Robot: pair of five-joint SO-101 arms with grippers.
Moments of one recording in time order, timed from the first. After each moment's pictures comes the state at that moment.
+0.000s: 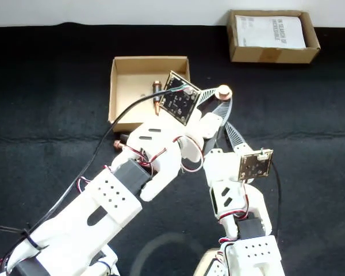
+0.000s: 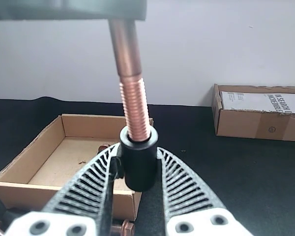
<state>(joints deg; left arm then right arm) 37.7 -35.5 40.3 7.9 10.9 -16.0 -81.3 96.1 -5.5 -2.5</state>
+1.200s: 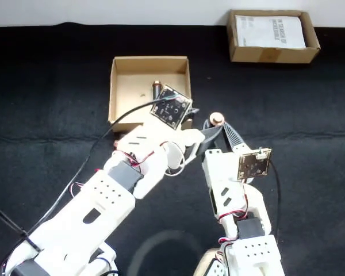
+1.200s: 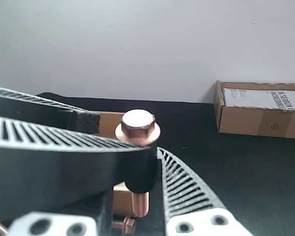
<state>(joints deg) 29.8 -36.8 51.6 13.3 5.7 -16.1 -81.2 96.1 -5.2 -2.5</state>
